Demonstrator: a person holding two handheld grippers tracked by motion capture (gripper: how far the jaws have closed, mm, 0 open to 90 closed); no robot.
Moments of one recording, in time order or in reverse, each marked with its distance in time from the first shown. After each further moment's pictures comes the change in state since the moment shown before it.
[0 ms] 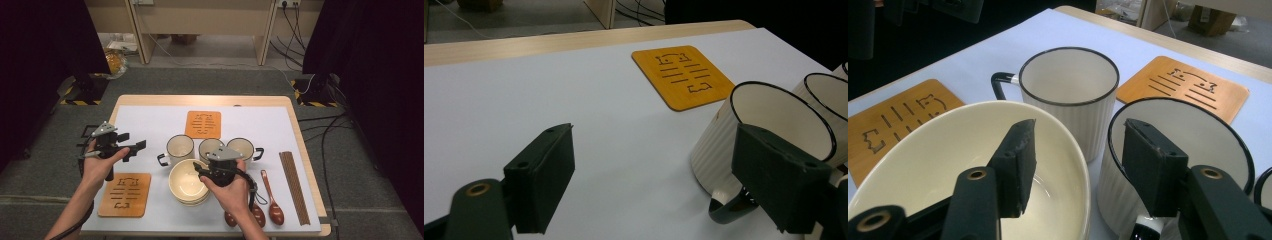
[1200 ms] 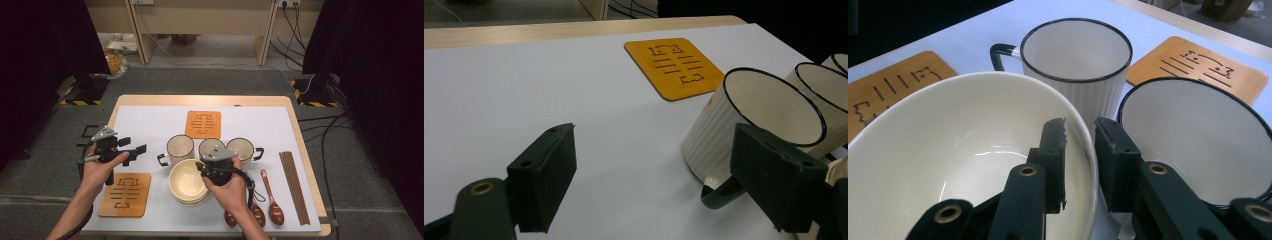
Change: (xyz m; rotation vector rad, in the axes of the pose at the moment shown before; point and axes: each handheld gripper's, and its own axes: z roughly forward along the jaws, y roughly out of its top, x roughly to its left) left arm 0.000 -0.011 0.000 0.006 -0.029 -0.017; right arm -0.001 -0.004 0.012 0.077 0.019 -0.040
